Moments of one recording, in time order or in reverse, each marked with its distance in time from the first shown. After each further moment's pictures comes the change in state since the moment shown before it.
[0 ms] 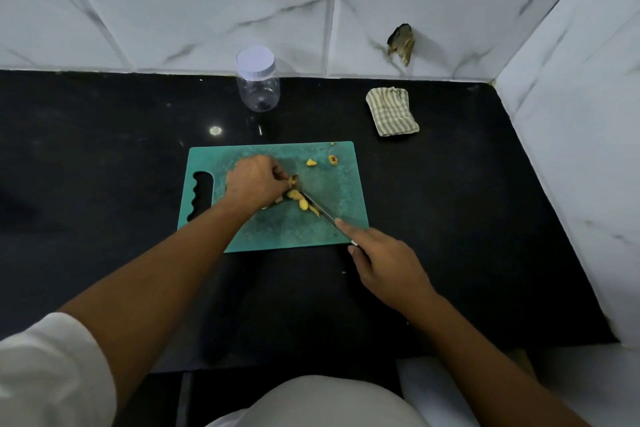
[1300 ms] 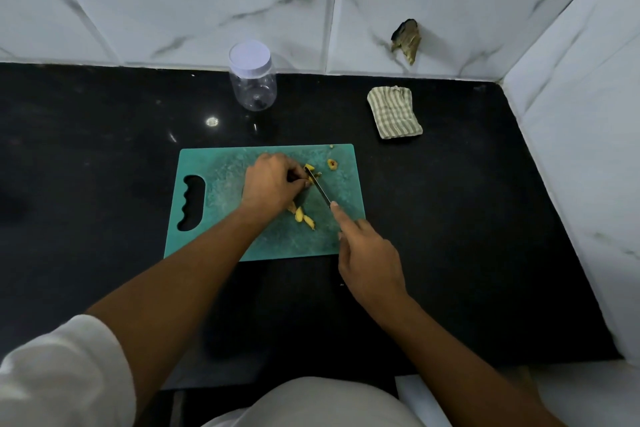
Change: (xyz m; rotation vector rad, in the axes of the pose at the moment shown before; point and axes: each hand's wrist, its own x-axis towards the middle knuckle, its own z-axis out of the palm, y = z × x) left_hand 0.014 0.017 0.027 -0.129 0.109 0.186; right_hand 0.031 -0.025 0.016 0.010 0.118 0.173
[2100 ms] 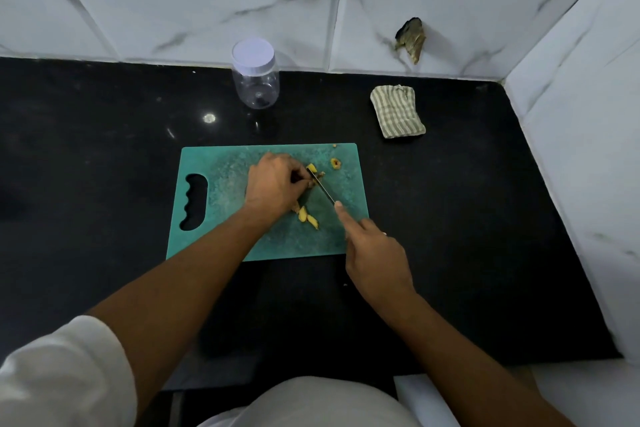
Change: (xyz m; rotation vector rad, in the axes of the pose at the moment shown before) left_hand -0.003 0.001 -0.002 0.003 0.001 0.018; right_hand 0.004 0.004 -0.001 -0.151 -0.025 -0.029
